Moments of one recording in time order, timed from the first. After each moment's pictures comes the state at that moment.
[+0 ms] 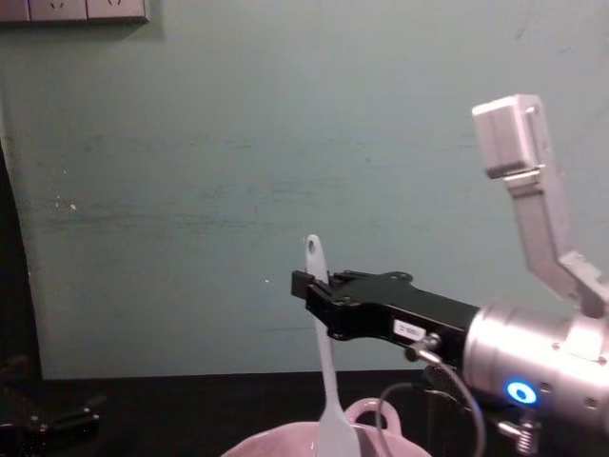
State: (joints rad) left arm -0.20 0.60 0.45 -1.41 -0.25 -0.12 0.03; right arm 0.48 0.19 -0.49 -1.15 0.37 -0.21 0.49
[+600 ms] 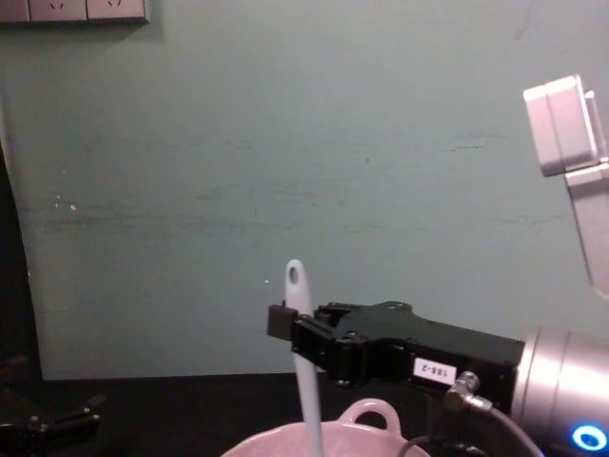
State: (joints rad) left arm -0.20 0.60 0.45 -1.41 -0.25 -0.12 0.03; right arm 0.34 0.32 -0.51 -1.41 0.47 -0.08 0.62
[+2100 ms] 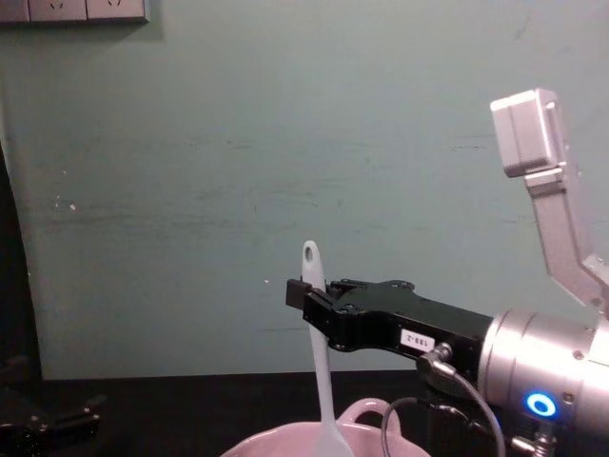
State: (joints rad) left arm -0.20 0.60 0.45 -1.41 -0.25 -0.12 0.03; right arm 0.43 0.23 -0.48 -1.25 0.40 -0.15 0.54
